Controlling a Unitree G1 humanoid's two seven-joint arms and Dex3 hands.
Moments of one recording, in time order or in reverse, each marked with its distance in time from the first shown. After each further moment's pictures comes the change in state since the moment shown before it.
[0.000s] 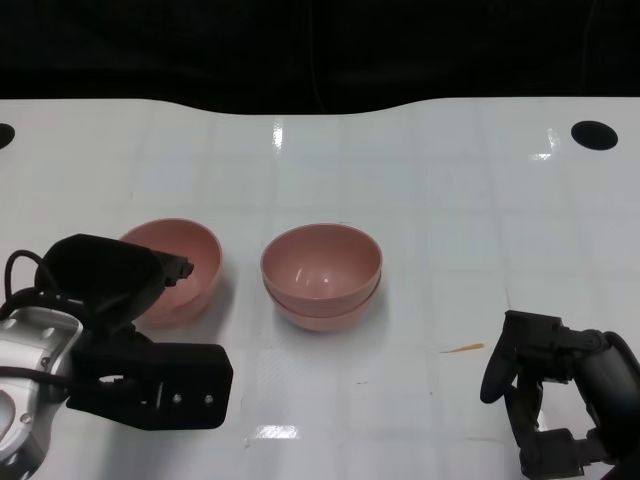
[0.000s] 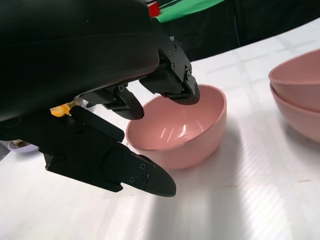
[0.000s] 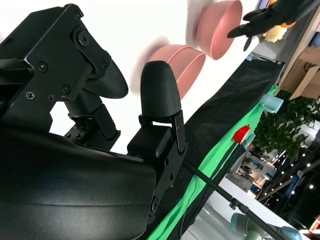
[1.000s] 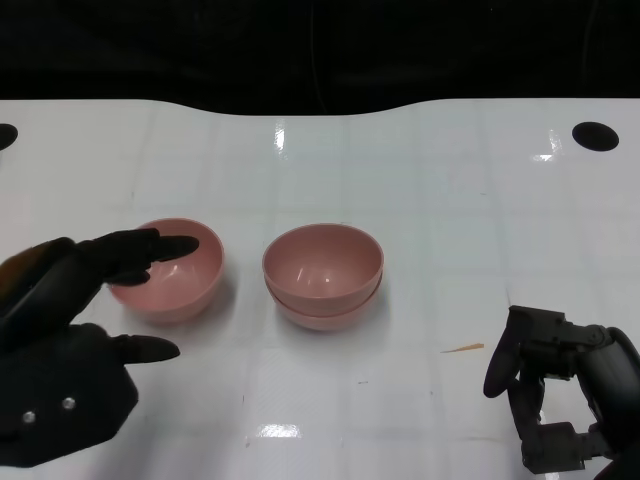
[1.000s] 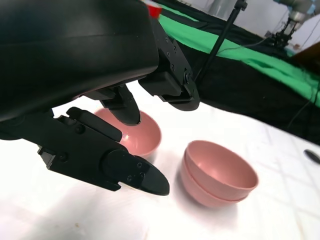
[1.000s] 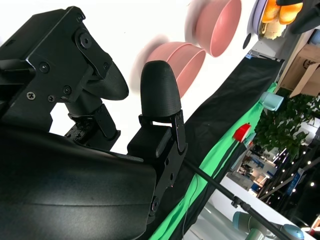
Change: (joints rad) left arm 0.327 0.001 0.390 -0.502 -0.597 0.005 -0.096; right arm -0.022 -0.005 -0.005 0.030 0.024 -0.002 -0.002
